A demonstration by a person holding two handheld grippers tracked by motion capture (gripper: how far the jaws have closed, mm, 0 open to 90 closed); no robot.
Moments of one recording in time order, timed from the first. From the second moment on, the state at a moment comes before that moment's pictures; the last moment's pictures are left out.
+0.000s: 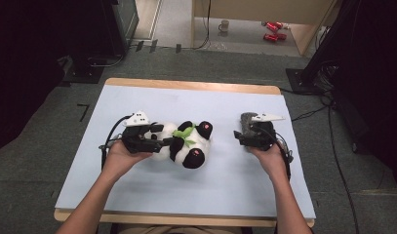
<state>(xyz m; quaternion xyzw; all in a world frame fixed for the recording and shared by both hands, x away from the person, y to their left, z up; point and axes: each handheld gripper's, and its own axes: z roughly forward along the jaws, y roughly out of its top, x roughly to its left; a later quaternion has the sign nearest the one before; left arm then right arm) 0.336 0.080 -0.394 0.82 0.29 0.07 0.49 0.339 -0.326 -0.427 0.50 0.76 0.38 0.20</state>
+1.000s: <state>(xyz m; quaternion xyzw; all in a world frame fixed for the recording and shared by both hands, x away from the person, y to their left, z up) 0.356 0.155 -0.451 0.83 0.30 0.04 0.46 0.378 -0.384 -0.485 0.60 0.72 0.34 0.12</state>
